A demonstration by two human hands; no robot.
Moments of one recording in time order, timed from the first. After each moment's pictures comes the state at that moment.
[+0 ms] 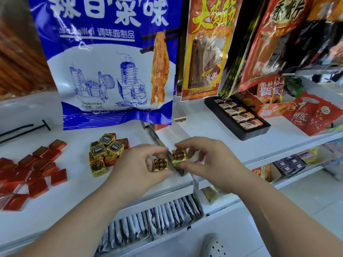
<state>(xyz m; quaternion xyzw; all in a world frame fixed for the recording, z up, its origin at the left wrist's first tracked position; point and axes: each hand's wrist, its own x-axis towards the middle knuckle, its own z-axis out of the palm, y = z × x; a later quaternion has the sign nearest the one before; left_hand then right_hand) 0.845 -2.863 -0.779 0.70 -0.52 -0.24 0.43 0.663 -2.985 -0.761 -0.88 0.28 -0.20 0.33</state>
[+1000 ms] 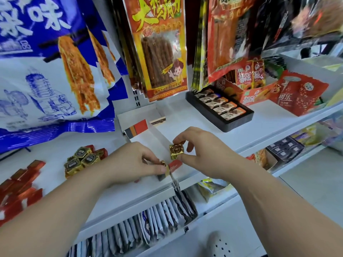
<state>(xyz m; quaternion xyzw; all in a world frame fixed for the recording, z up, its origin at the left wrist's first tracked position) 0.828 -2.926 -0.755 0.73 -0.57 -0.34 0.14 0.626 -3.024 -0.770 -0.90 0.31 -0.17 0.26</state>
